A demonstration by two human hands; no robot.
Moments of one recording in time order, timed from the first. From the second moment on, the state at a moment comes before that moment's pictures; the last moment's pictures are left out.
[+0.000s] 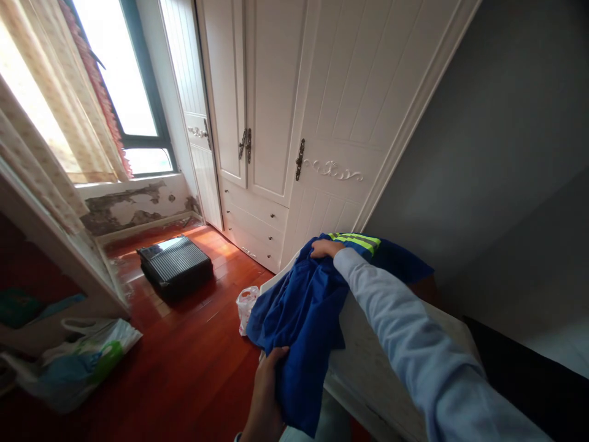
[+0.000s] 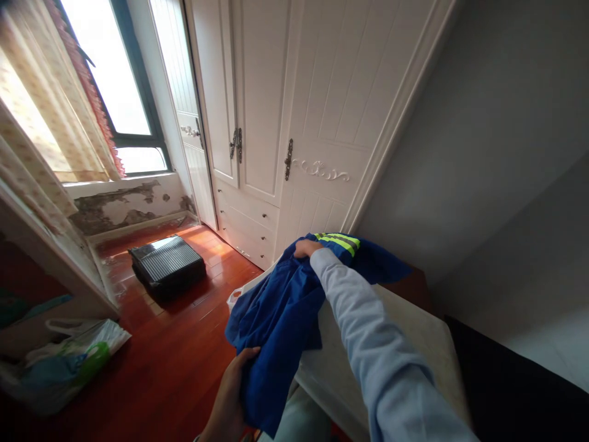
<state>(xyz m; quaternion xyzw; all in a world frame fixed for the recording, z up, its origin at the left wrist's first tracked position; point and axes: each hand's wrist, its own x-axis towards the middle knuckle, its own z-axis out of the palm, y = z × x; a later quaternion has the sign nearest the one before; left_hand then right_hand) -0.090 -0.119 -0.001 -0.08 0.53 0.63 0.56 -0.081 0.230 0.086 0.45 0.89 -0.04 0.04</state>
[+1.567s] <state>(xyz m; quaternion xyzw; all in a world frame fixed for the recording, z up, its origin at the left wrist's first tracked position) -0.119 0.028 -0.005 0.60 0.77 0.18 0.08 -0.008 0.355 -0.016 0.52 0.82 -0.22 -0.05</state>
